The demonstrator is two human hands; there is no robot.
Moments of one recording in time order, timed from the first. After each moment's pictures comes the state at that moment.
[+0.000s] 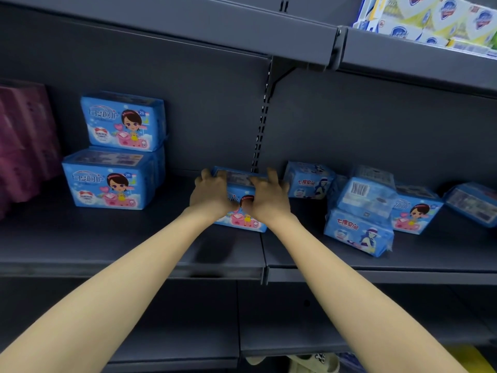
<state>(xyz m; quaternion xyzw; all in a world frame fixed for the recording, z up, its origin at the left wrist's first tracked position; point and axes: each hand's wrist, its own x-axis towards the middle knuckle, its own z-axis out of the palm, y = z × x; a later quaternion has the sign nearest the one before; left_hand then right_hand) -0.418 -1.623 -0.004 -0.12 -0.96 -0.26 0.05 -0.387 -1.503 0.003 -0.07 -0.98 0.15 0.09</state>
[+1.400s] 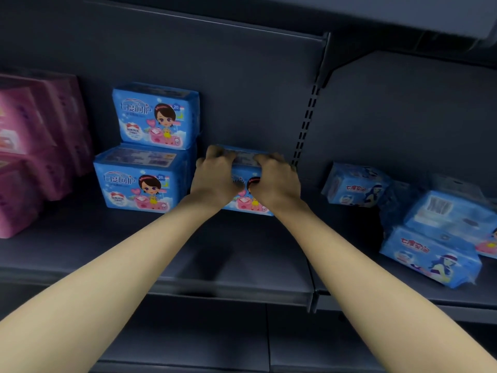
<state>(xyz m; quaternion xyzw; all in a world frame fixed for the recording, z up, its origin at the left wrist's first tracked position) -0.459 -1.679 0.011 -0.13 -0.95 -0.26 0.13 -0.453 -1.559 0.009 -0.01 -0.97 0.18 0.16</state>
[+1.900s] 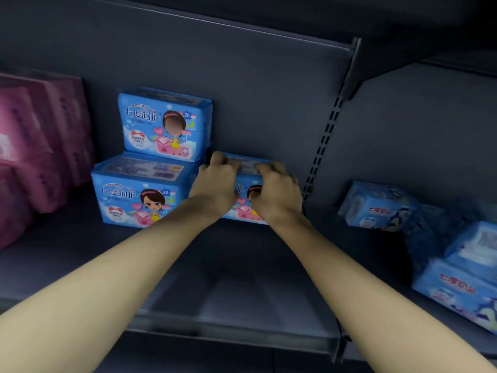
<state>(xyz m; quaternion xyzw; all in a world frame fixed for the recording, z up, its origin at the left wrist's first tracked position) -0.505 -1.696 -0.001 -0.13 -0.96 -0.21 0.12 -0.482 -1.577 0.000 -0.01 -0.97 0.16 0.17</state>
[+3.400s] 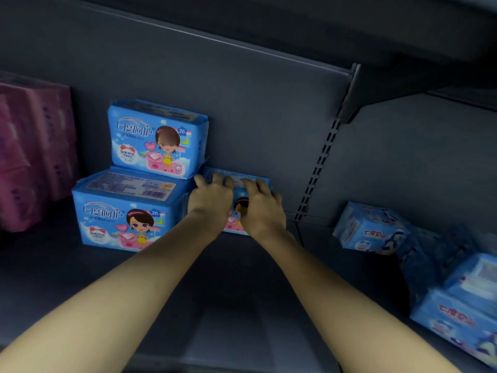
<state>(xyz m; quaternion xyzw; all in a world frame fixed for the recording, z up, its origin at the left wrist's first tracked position) -0.530 -1.683 -0.008 -0.08 -0.99 0.01 0.10 -0.520 -1.579 -0.018 0.01 -0.98 0.15 0.13</state>
